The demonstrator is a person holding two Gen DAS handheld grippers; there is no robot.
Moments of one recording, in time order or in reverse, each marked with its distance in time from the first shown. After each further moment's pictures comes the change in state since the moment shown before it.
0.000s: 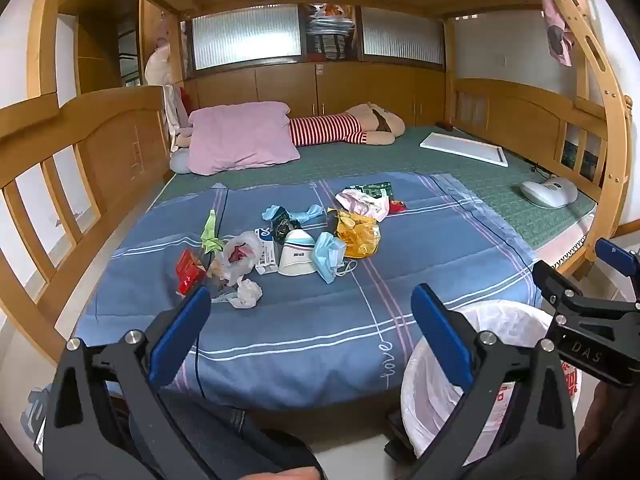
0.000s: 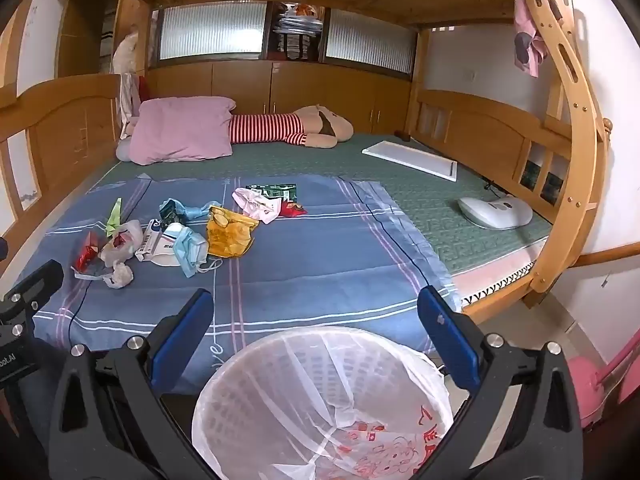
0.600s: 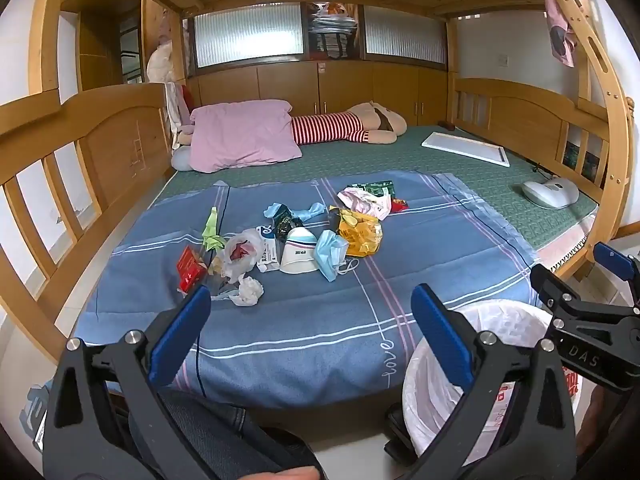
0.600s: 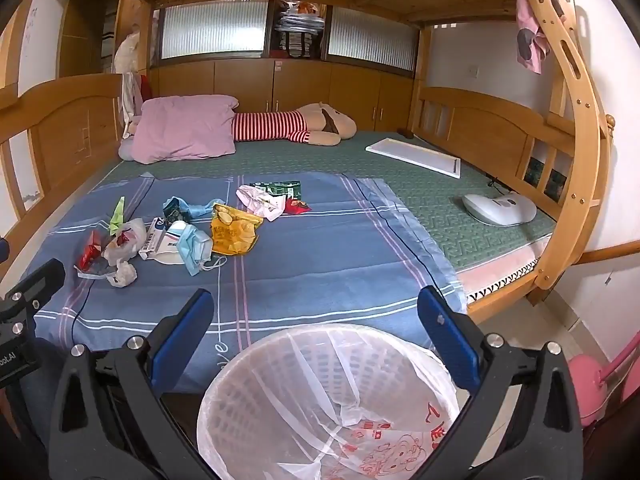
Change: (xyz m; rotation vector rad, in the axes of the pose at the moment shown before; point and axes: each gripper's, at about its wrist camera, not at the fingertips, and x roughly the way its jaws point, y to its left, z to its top) left arm 0.002 0.003 -0.001 -0.005 -0.001 -0.002; right arm 0.003 0.002 -0.002 0.003 0.011 0.010
